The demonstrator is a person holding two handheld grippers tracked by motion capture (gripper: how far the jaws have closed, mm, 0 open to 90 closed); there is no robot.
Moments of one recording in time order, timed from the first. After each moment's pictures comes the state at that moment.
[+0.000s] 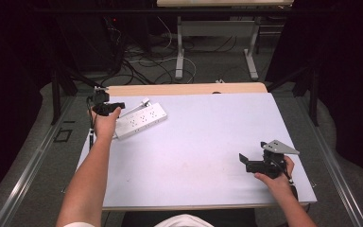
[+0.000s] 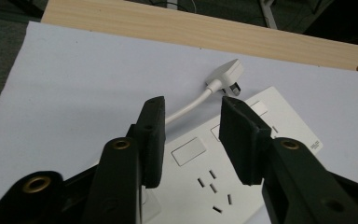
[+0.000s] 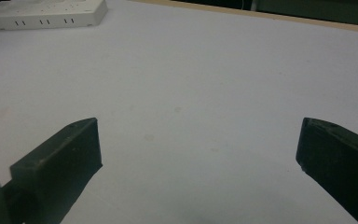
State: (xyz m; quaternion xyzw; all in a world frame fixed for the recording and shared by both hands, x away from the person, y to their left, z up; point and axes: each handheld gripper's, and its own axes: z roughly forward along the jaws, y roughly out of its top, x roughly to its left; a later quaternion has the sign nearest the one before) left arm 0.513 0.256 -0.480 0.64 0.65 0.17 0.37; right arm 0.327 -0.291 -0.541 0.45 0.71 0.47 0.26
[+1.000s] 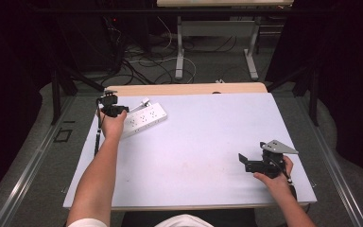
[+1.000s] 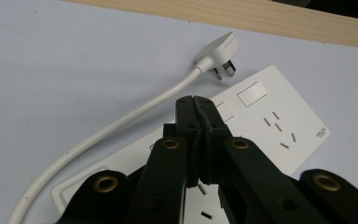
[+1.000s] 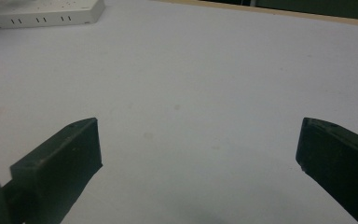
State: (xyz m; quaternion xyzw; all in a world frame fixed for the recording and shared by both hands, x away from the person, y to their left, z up) left arm 0.528 0.239 -0.502 0.66 0.65 0.13 0.35; right arm 0.330 -0.290 -0.544 0.45 0.71 0.47 0.26
